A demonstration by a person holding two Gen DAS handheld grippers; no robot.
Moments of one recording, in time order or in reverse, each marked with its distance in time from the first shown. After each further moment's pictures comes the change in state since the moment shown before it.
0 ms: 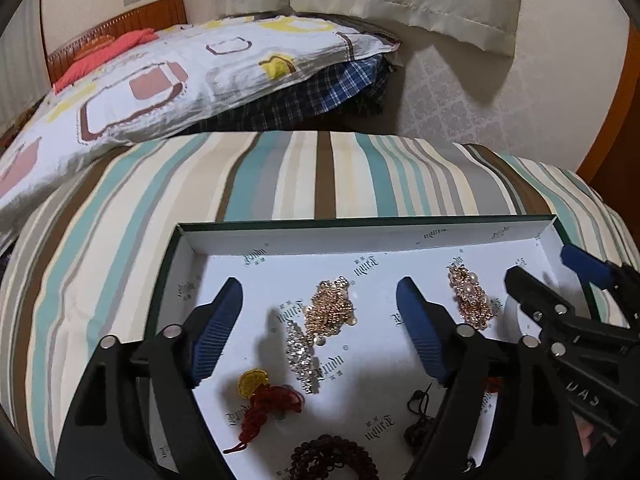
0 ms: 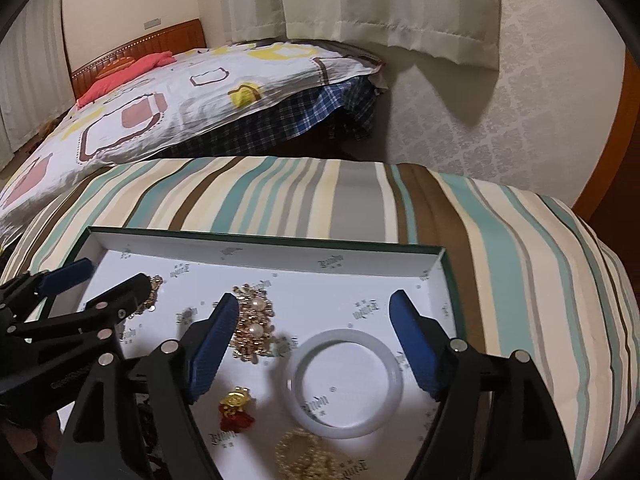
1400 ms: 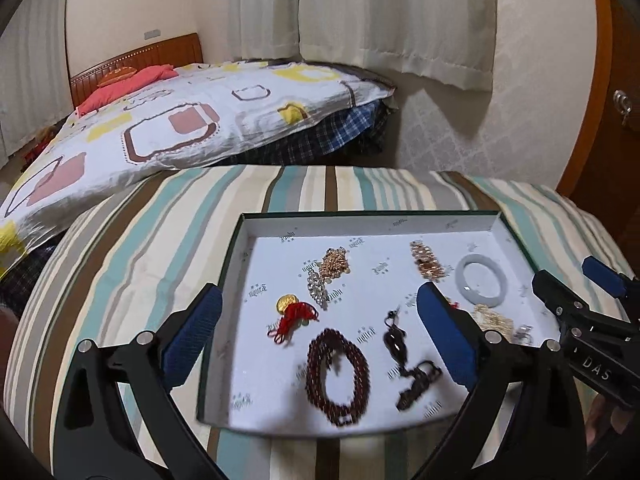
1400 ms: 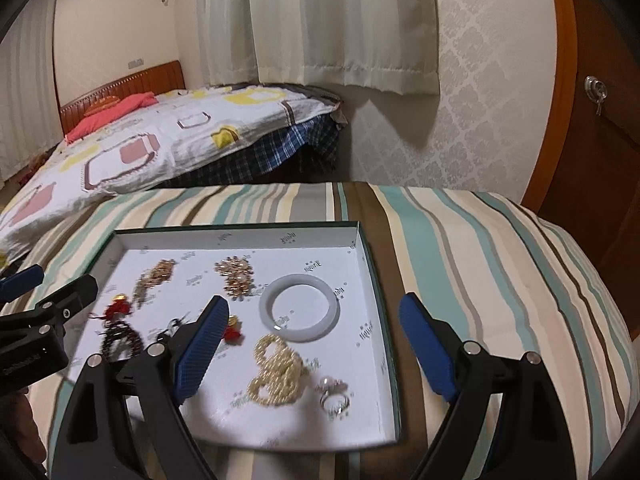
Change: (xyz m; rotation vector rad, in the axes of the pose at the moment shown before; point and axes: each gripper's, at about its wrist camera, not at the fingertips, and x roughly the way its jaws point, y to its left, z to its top) left arm -0.115 0.003 -0.053 -0.012 -0.161 0.015; right arm -0.104 -0.016 -0.053 0.067 -0.164 -0.063
